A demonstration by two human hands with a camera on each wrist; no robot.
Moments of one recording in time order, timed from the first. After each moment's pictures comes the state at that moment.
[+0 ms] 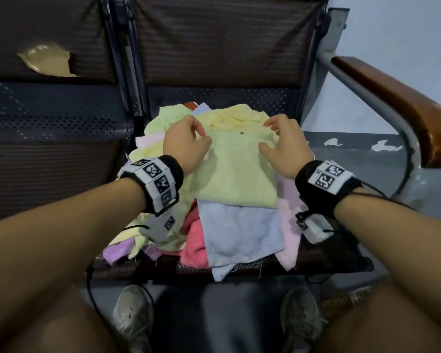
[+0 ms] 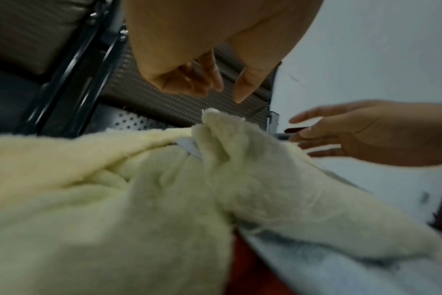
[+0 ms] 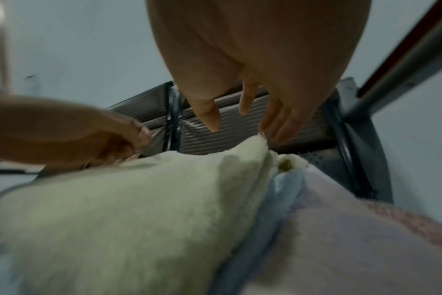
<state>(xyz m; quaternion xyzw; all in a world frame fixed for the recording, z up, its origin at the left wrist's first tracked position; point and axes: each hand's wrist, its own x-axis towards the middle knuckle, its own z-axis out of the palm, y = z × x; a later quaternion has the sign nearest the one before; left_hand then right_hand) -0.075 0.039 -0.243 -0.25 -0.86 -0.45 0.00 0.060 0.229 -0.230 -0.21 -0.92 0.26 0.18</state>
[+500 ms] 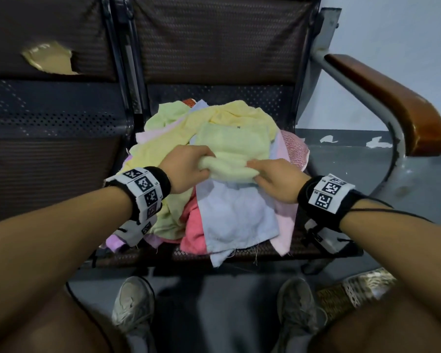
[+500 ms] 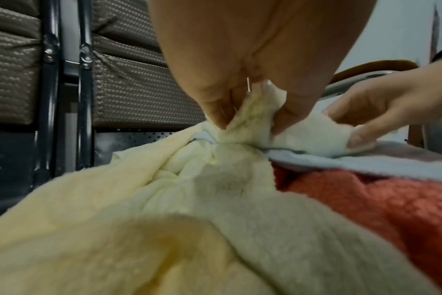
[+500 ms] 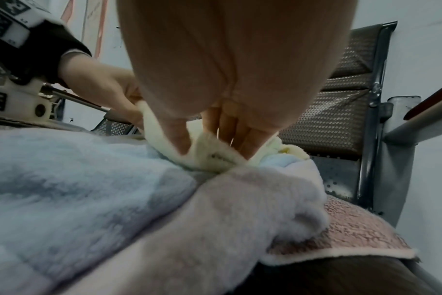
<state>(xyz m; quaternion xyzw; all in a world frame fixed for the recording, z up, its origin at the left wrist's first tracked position) -0.046 0.000 -0.254 -0.47 -0.85 -0.22 -0.06 0.110 0.211 -0.253 -0.04 -0.99 0.14 -0.02</state>
